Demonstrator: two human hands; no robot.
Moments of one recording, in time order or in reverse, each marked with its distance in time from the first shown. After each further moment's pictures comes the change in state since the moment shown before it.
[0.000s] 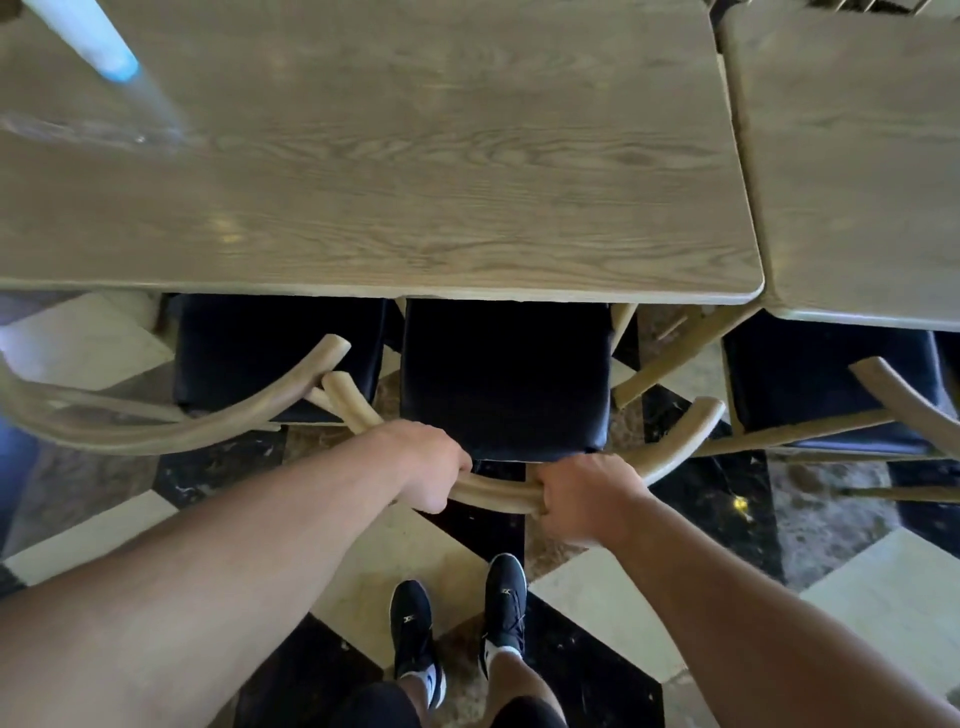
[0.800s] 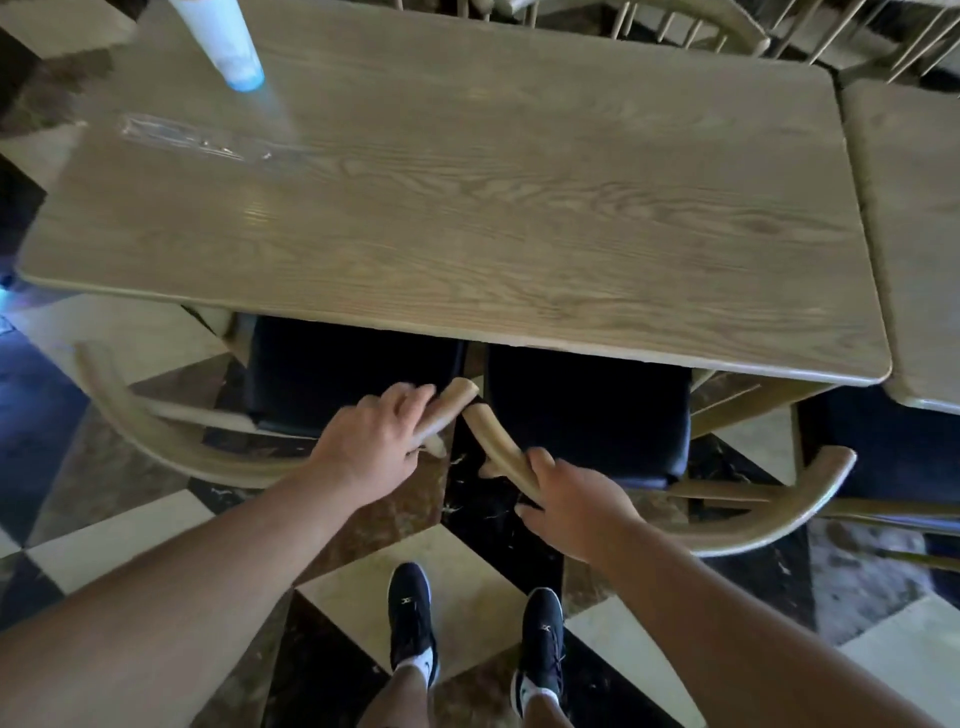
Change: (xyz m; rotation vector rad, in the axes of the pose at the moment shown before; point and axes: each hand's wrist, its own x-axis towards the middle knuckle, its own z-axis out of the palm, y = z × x) left_hand -0.064 -0.212 0.060 -0.116 0.834 -0.154; right_hand 0.110 -0.133 -0.052 0.119 0.060 0.044
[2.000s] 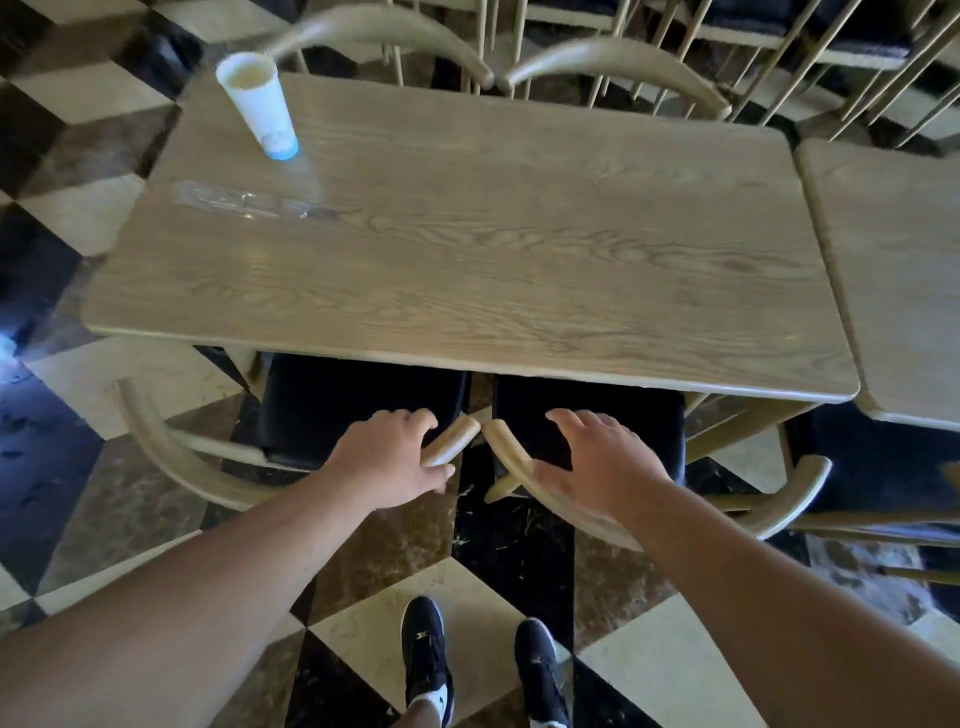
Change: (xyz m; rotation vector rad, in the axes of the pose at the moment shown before) left_hand -0.009 -0.016 -0.050 -0.105 -0.187 -0.149; right_hand 0.003 -0.022 -0.066 -0.041 0.176 0.080
